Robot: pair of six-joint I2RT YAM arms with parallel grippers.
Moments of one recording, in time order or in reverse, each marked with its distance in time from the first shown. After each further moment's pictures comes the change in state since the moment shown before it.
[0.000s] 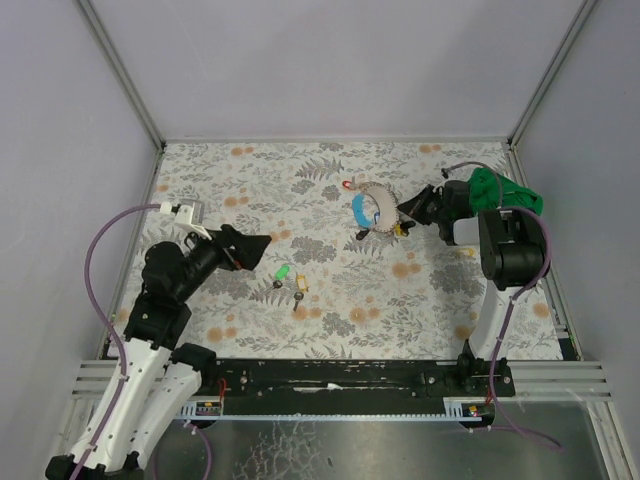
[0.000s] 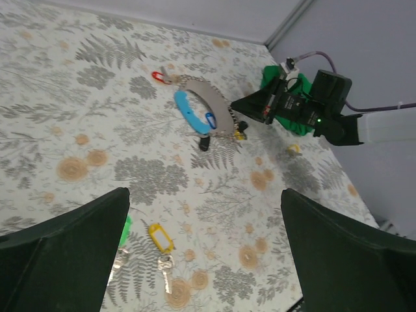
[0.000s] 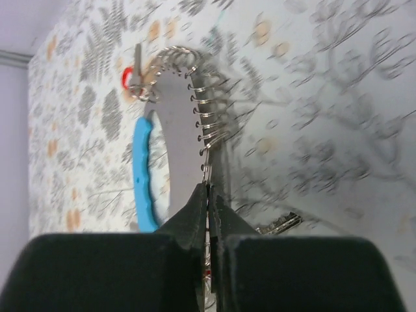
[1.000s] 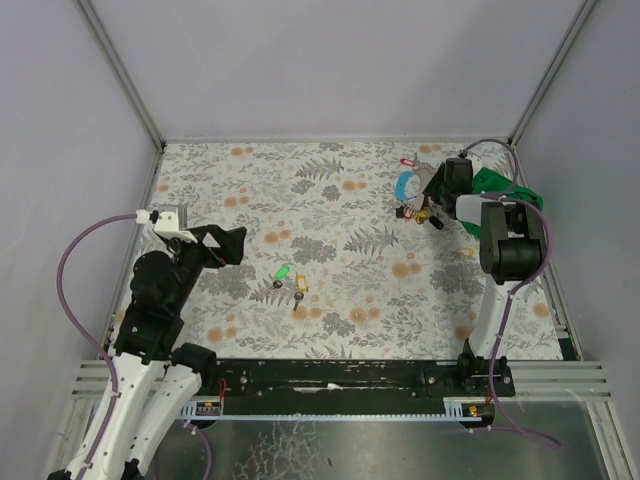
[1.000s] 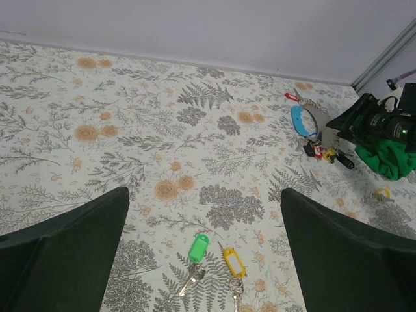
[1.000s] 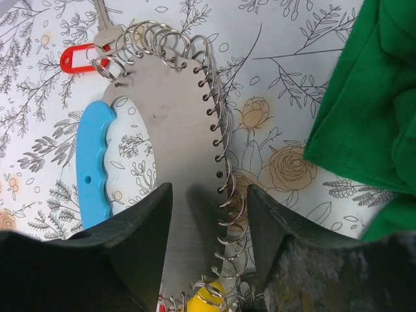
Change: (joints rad) left arm -0.006 -0.081 0.019 -0.057 -0.278 0.162; right arm -0.012 0.023 0.247 -0.344 0.559 -0.146
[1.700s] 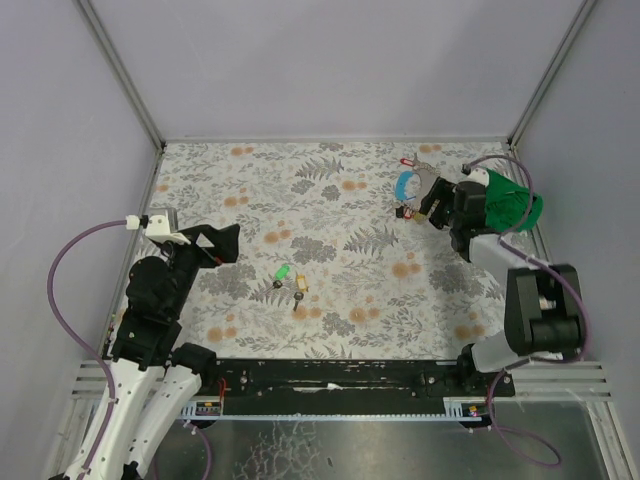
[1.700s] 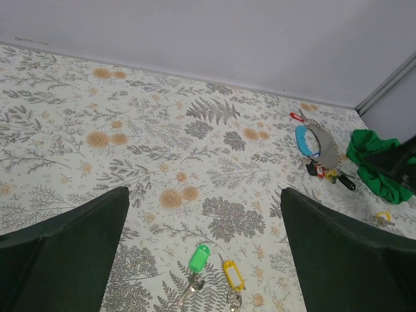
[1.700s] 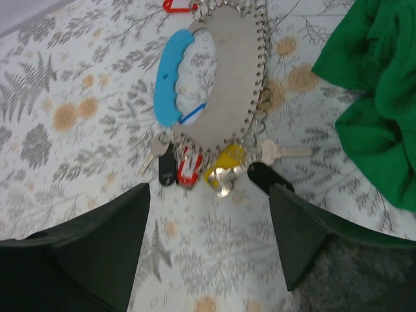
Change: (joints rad) left arm -0.013 -0.034 0.000 0.005 -0.081 -0.032; right arm 0.058 -0.636 -0.500 0.032 -0.092 -0.129
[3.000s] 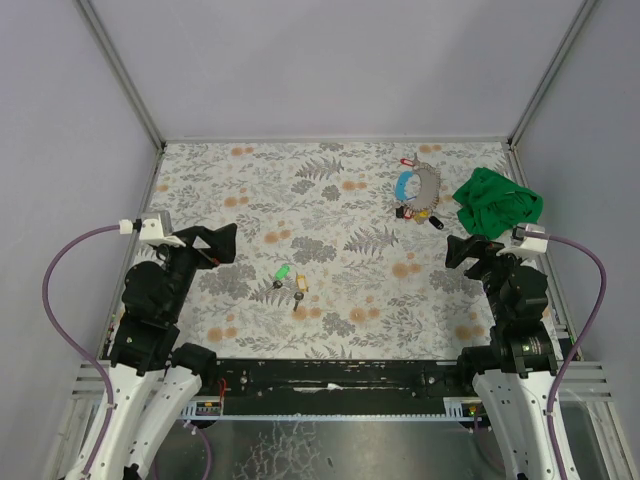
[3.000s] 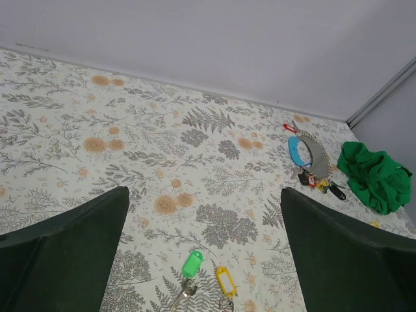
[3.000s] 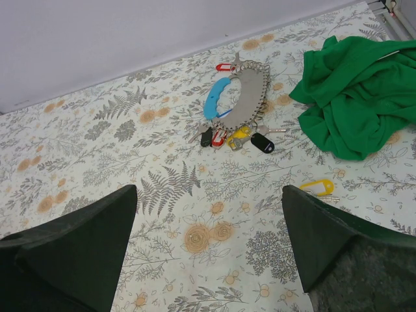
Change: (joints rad) left arm 0.000 -0.033 0.000 0.004 -0.011 -0.026; right arm 0.001 -1.084 -0.180 -0.559 -0.008 -0.050
